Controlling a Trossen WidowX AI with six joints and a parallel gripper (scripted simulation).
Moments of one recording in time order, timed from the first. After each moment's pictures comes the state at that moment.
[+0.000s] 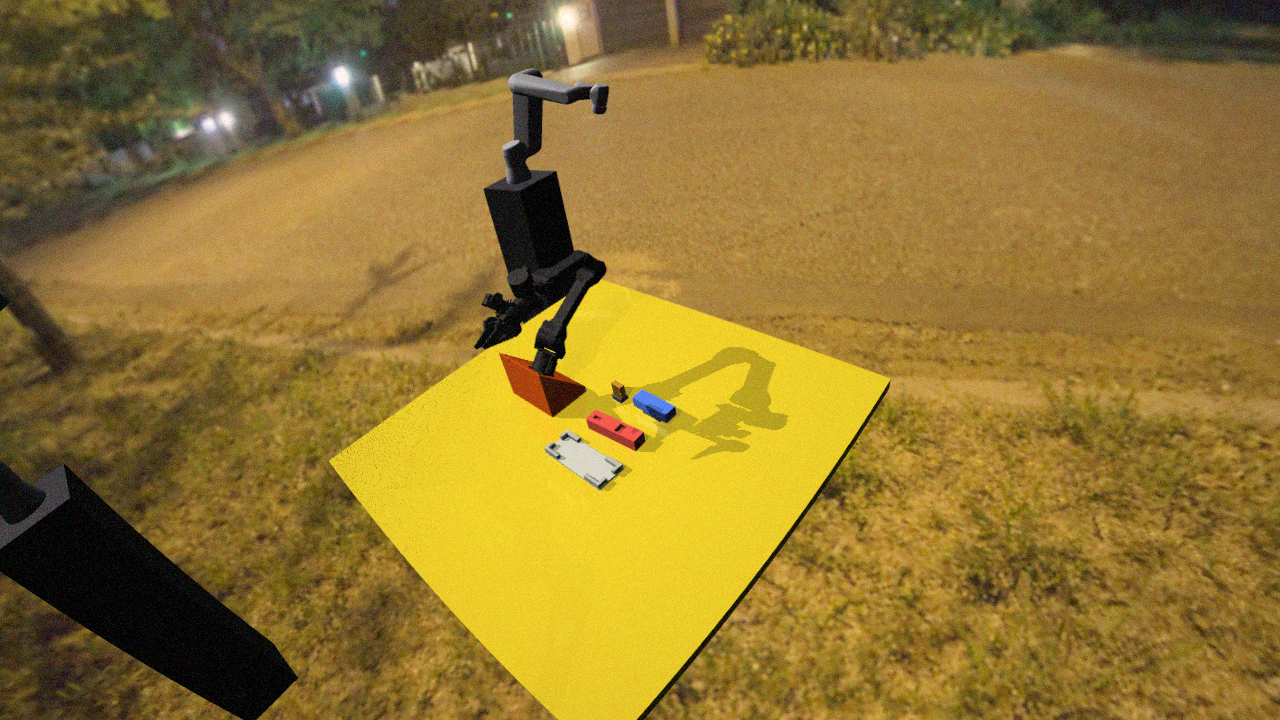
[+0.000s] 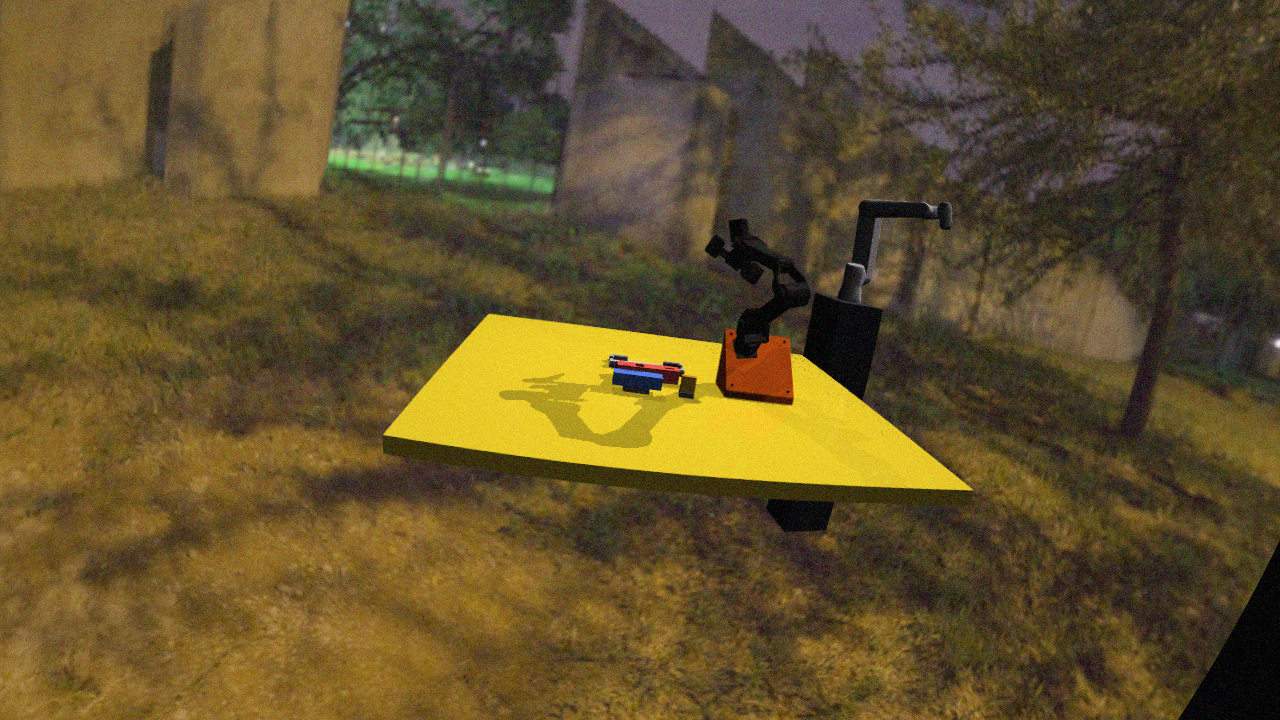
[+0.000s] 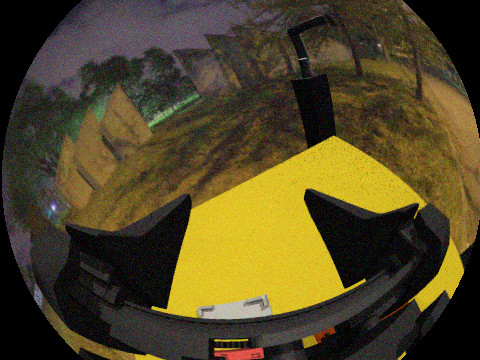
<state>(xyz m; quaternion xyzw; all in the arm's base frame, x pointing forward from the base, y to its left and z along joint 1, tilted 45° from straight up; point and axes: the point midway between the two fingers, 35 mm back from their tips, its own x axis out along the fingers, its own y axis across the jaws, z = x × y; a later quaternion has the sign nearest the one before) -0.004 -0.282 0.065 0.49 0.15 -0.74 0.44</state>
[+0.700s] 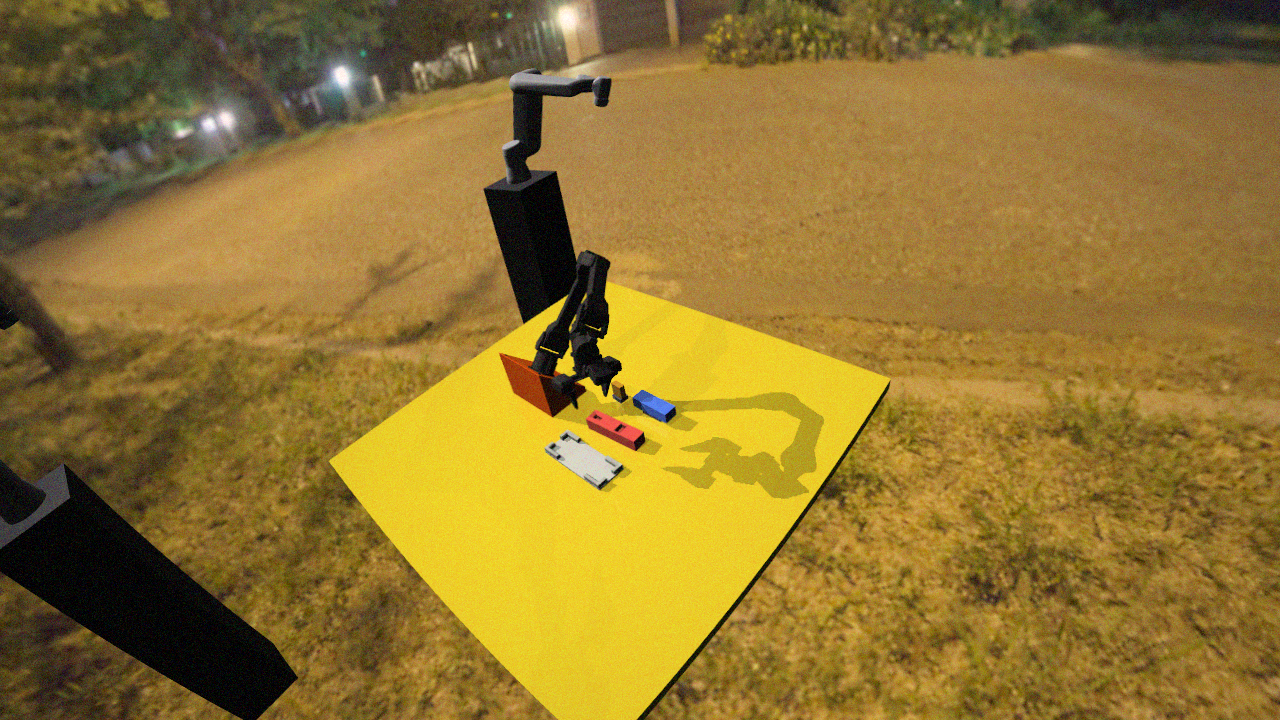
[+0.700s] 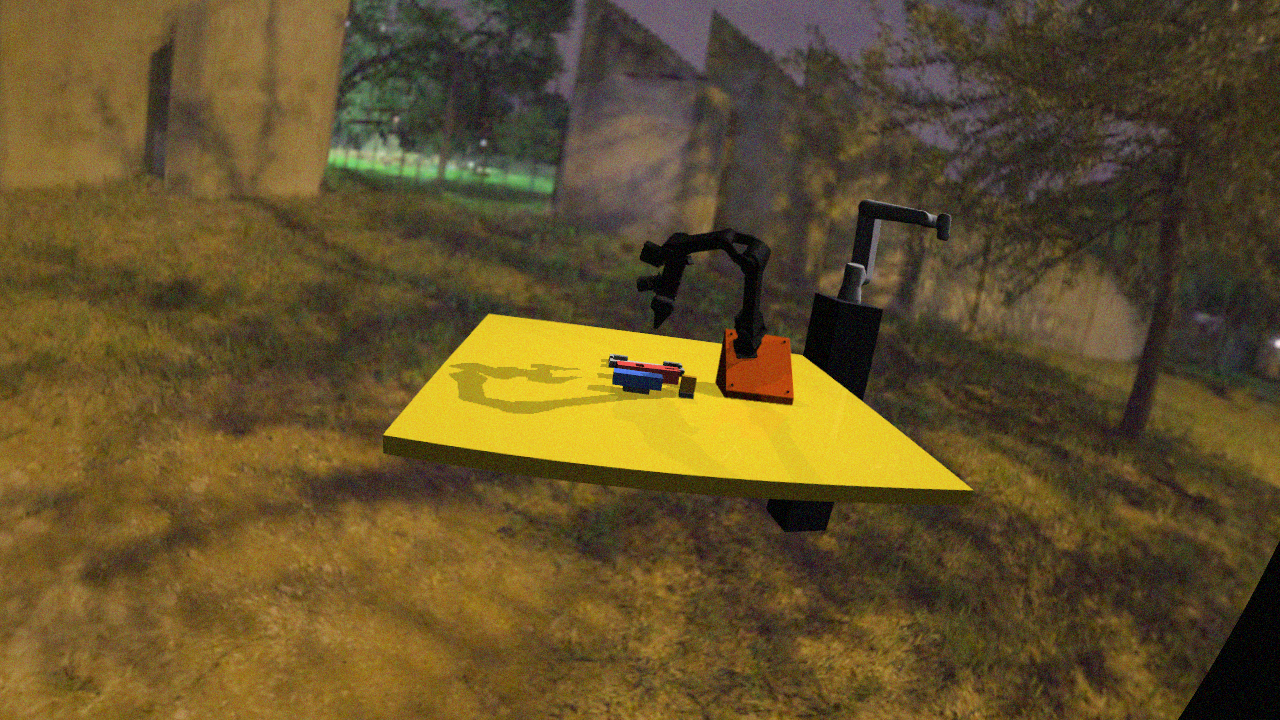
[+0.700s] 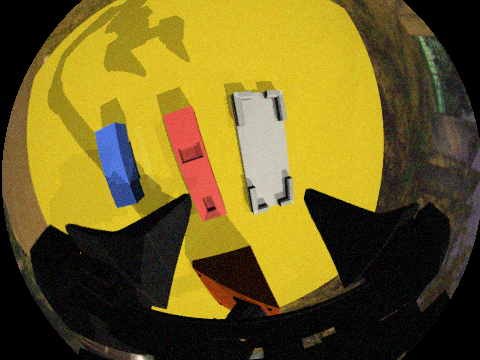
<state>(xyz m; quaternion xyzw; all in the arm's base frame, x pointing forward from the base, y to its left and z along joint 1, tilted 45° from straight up) 0.247 -0.118 0.034 0.34 0.61 0.07 0.71</state>
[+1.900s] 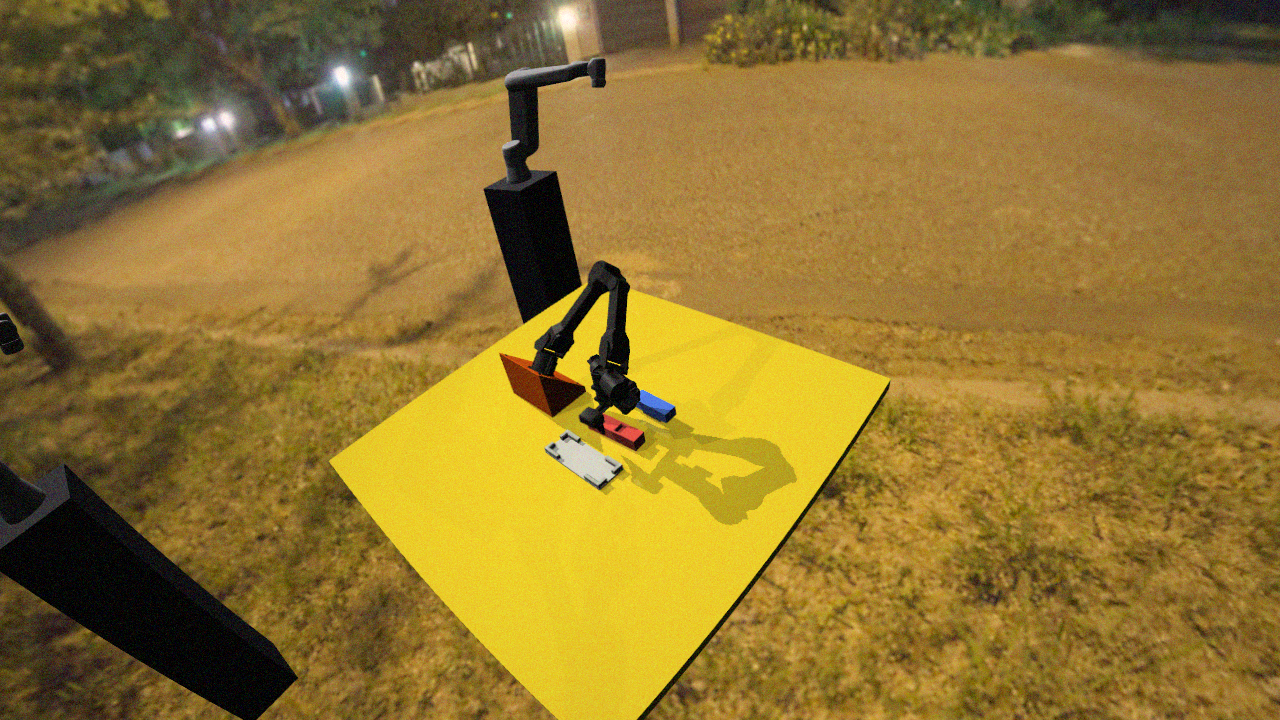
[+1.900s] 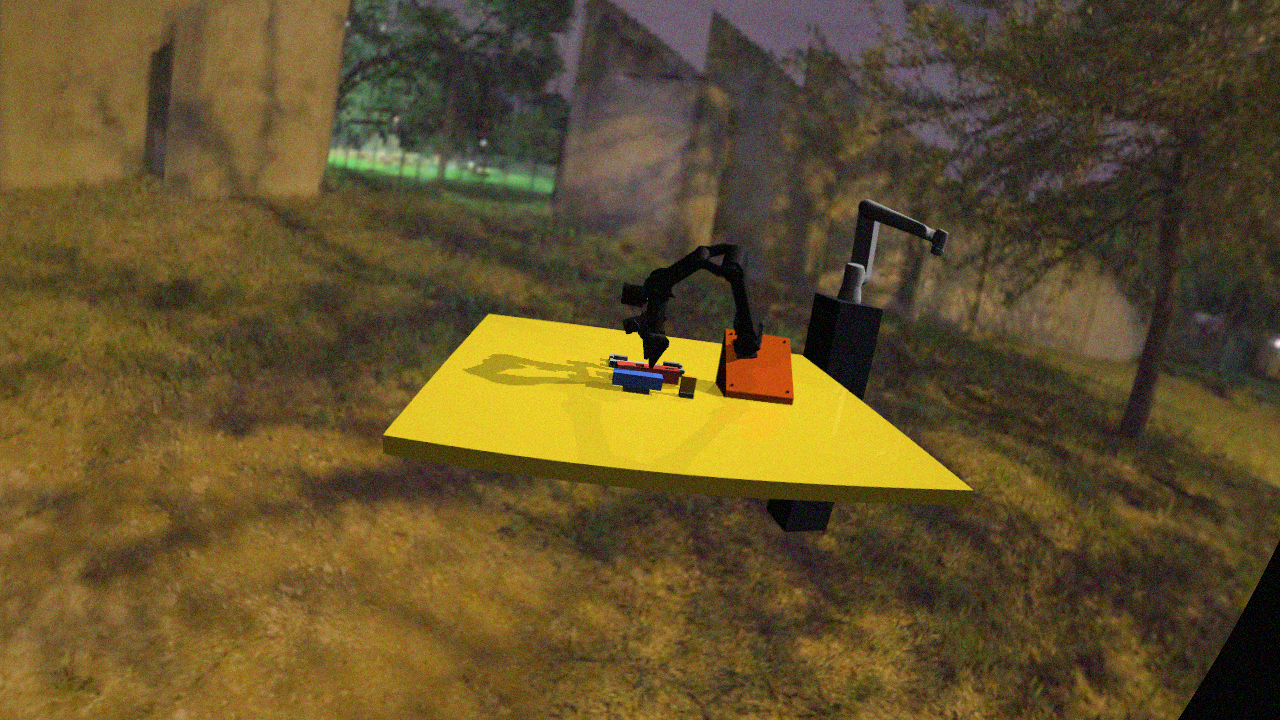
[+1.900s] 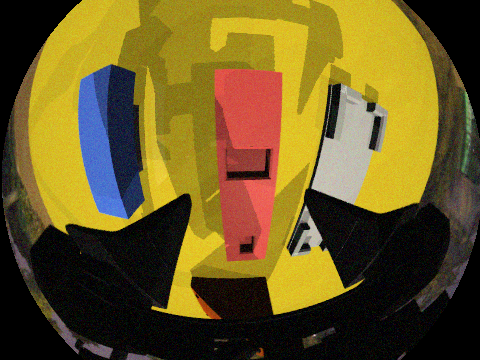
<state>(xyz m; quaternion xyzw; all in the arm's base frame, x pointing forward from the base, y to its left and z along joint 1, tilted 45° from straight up) 0.286 -0.015 -0.014 0.30 0.61 0.23 0.70</state>
